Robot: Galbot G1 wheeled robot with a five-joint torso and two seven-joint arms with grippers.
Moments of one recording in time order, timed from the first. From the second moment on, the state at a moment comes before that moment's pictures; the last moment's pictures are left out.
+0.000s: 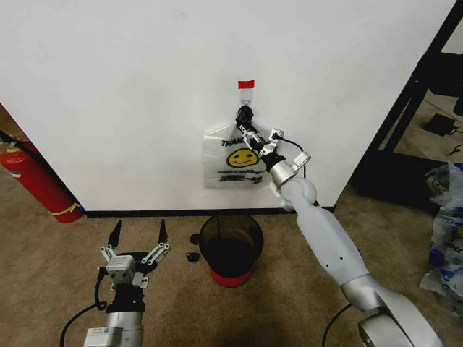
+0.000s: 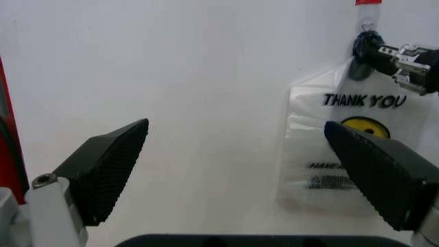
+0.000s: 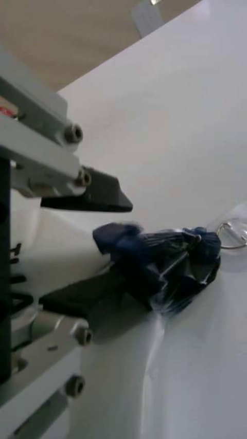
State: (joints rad) left arm 1.78 -1.28 -0.44 -2.26 -0.07 -0.34 -0.31; right arm -0.49 1.34 0.11 1.25 1.05 0.04 -0.41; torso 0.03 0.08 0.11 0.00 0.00
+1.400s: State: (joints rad) left arm 1.77 -1.26 -0.41 -2.27 -0.08 -0.34 -0.31; right arm -0.82 1.16 0.11 1.66 0.97 0.04 -0.30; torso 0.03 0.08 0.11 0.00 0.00
